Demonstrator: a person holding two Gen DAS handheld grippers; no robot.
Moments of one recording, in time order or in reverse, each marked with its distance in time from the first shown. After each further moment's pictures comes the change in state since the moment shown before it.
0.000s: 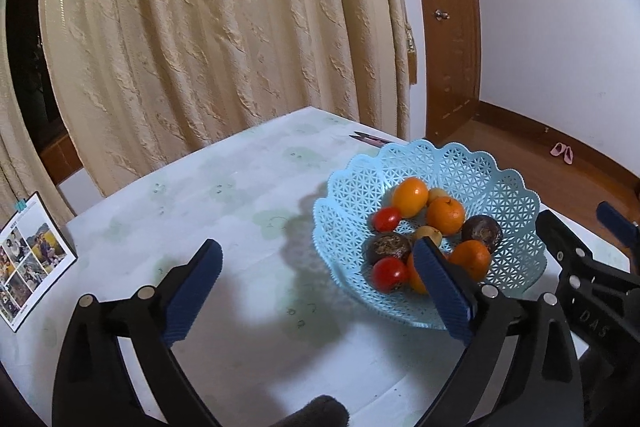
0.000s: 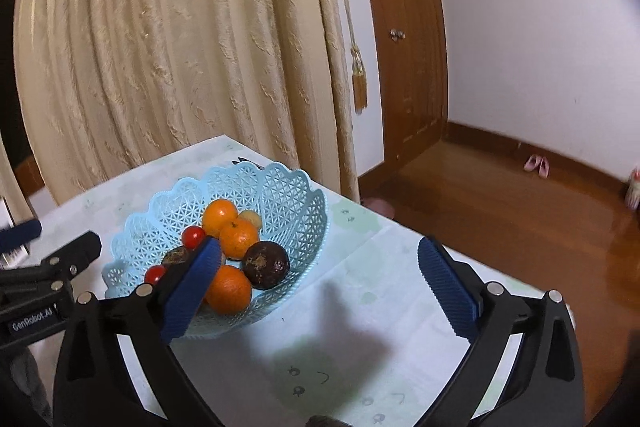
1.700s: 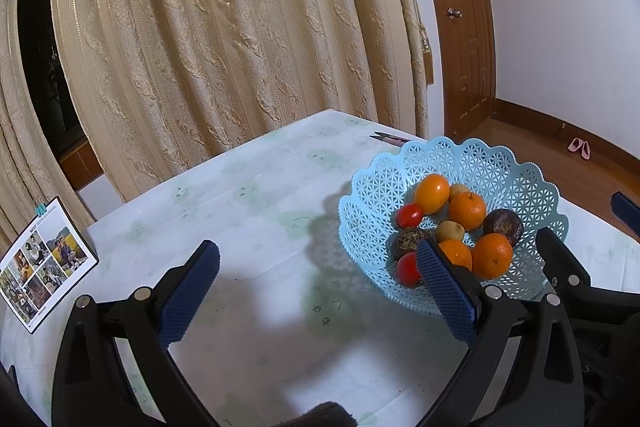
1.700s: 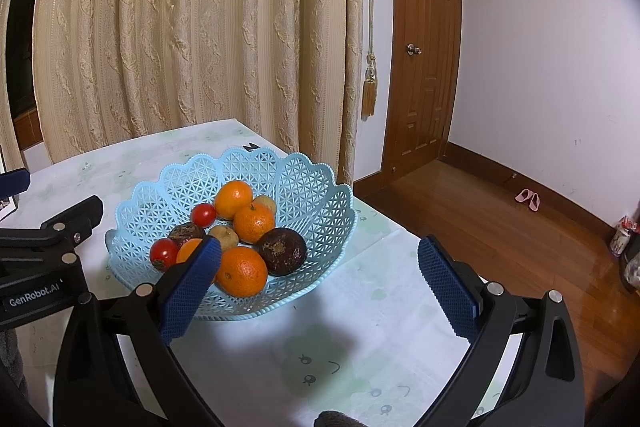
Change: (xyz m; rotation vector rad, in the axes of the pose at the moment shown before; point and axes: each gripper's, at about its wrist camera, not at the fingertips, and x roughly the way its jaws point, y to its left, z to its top) left arm -0.006 0.002 -0.005 0.022 -0.012 0.074; right arm -0.002 0.030 -0.008 -0.138 0.002 -0.030
